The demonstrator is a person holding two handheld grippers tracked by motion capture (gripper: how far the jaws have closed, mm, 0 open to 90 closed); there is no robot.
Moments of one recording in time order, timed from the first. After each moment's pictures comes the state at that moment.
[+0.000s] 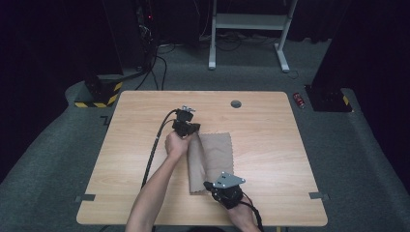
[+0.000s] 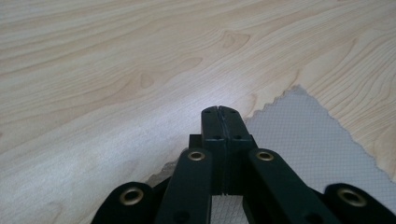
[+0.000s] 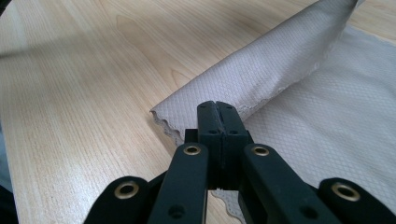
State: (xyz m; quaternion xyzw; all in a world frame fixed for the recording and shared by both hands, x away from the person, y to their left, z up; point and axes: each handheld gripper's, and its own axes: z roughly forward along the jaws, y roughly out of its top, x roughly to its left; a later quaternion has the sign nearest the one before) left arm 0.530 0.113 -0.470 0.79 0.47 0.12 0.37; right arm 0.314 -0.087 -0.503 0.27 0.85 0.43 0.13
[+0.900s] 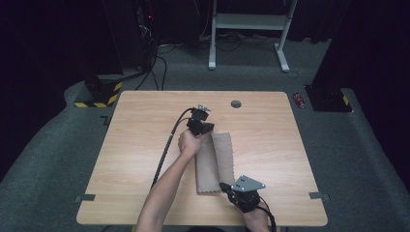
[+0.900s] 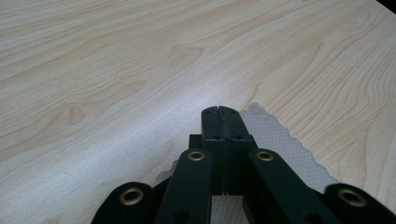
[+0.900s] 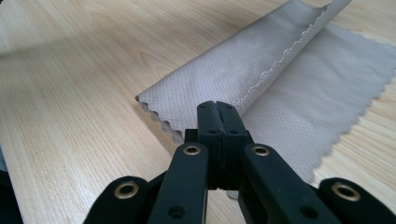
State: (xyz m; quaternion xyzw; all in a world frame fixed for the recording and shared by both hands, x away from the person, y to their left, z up) left arm 0.539 0.064 -0.473 0.81 0.44 0.10 0.37; right arm 0.304 -0.134 -0.501 0.30 0.83 0.44 0.15
